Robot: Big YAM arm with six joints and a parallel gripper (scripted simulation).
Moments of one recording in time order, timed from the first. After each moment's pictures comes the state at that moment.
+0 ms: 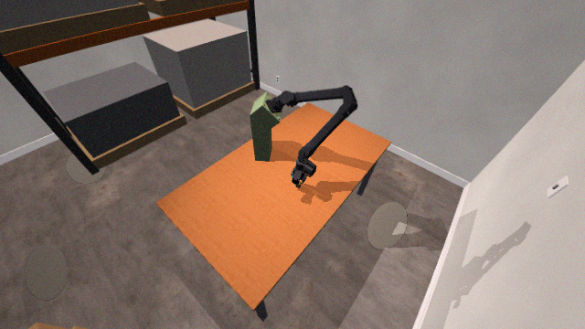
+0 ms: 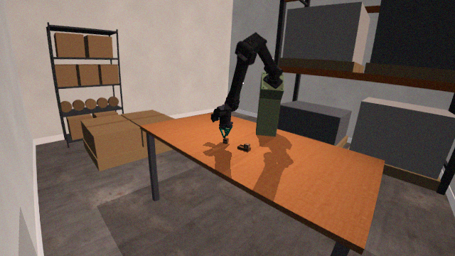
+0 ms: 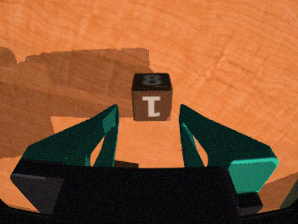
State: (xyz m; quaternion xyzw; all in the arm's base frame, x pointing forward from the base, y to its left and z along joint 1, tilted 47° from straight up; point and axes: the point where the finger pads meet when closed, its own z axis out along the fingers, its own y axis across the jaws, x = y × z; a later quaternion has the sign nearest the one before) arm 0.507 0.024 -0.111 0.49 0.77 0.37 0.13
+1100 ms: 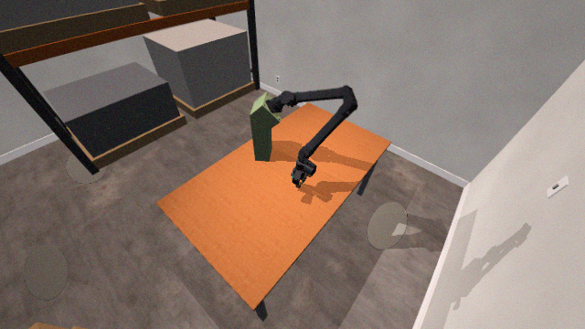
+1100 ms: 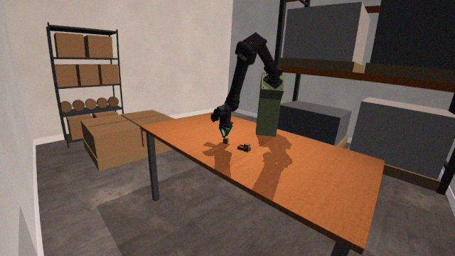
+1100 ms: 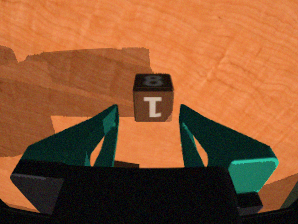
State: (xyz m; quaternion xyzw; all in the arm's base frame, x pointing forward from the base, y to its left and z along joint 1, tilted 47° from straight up) arm 0.508 0.024 -0.111 0.49 0.77 0.38 0.14
